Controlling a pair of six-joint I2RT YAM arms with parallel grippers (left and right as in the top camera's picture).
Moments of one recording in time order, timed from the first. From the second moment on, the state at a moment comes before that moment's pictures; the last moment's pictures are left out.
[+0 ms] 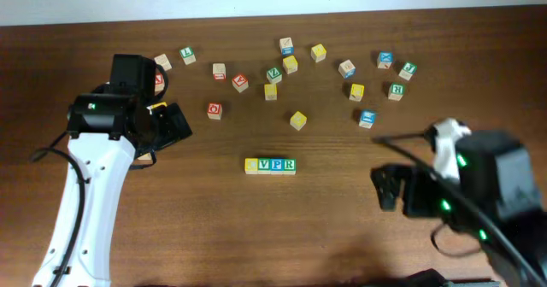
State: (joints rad) left arm -0.08 1.49 1.48 -1.28 -0.13 -0.52; right arm 0.29 0.92 1.43 -1.41 -0.09 0.41
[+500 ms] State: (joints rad) left arm -0.08 1.49 1.48 -1.27 -0.12 -0.52; right arm 0.29 0.80 1.40 -1.44 0.00 0.39
